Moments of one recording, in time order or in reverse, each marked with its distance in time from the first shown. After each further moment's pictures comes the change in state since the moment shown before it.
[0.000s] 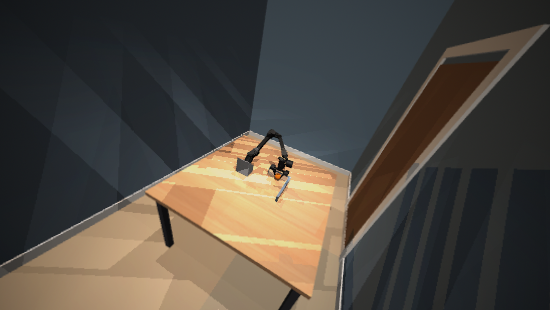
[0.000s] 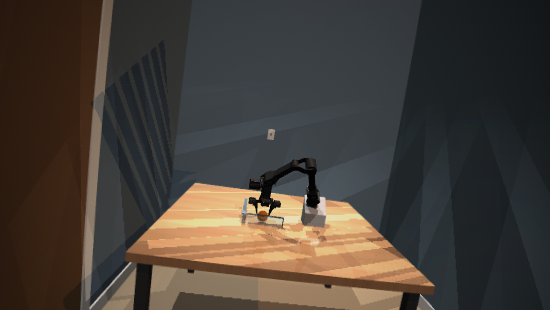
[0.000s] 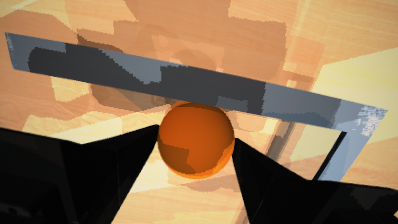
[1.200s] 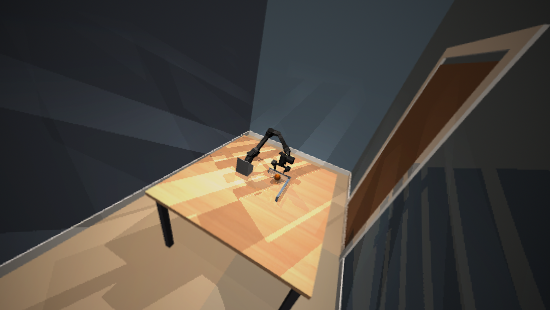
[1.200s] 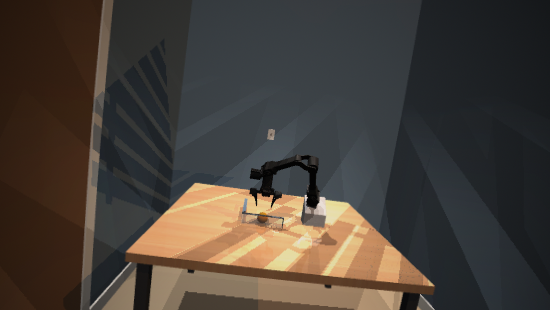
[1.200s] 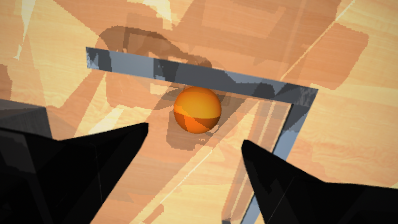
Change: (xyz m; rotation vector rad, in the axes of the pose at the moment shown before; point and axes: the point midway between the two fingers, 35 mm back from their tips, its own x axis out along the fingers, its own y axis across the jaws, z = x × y) arm -0.055 -0.001 -0.005 0.022 0.000 0.010
